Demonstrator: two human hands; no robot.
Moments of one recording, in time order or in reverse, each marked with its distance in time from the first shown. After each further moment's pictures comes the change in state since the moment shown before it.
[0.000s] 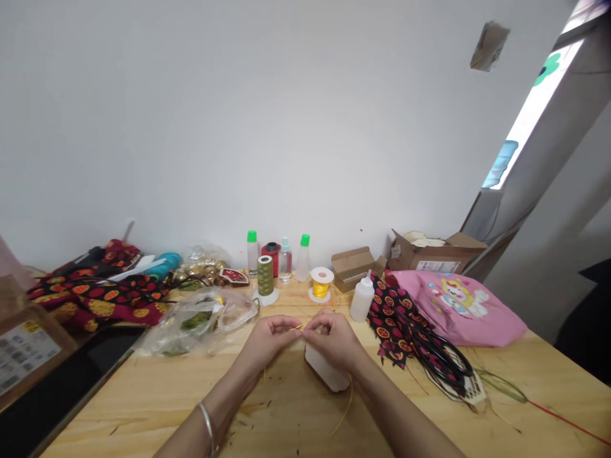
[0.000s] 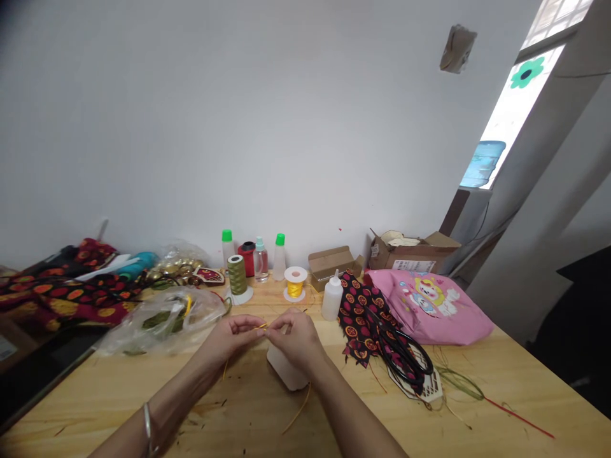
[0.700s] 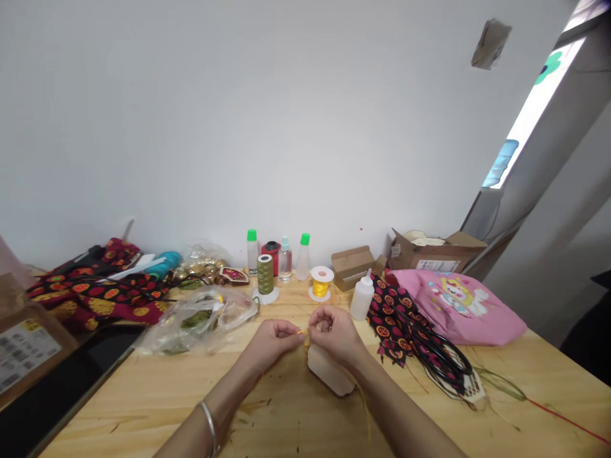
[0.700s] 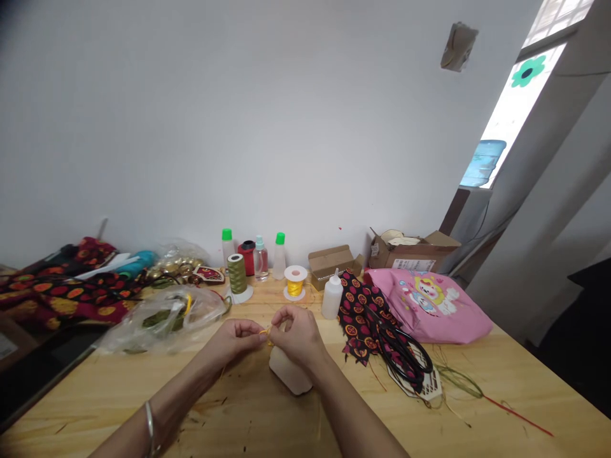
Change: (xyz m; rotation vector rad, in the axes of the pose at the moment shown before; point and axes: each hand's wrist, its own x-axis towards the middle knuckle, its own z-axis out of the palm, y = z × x) left_hand -0.003 -0.001 0.003 0.123 -0.067 -0.087; right_hand 0.000 -0.013 -0.005 0.208 0.075 0.129
